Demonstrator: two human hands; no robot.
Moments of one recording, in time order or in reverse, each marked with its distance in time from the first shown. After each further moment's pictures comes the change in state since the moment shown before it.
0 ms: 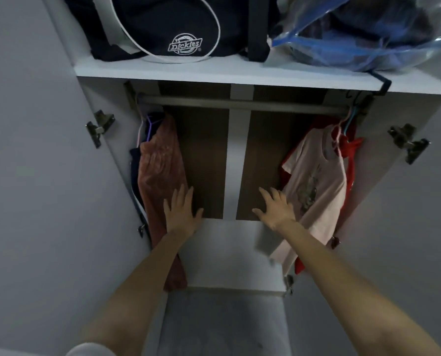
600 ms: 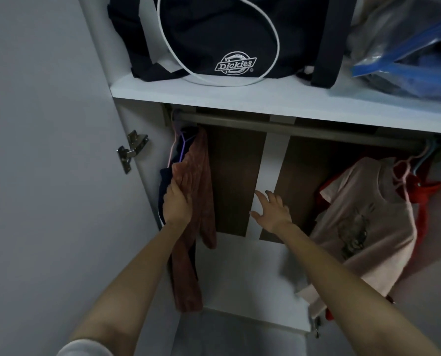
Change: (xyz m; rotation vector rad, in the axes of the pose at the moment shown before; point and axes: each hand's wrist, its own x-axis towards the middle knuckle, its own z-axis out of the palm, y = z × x) left_hand 0.116 -0.073 -0.040 -0.297 0.272 -0.334; right_hand 0.127 -0.094 0.000 -0.027 -0.065 -0.177
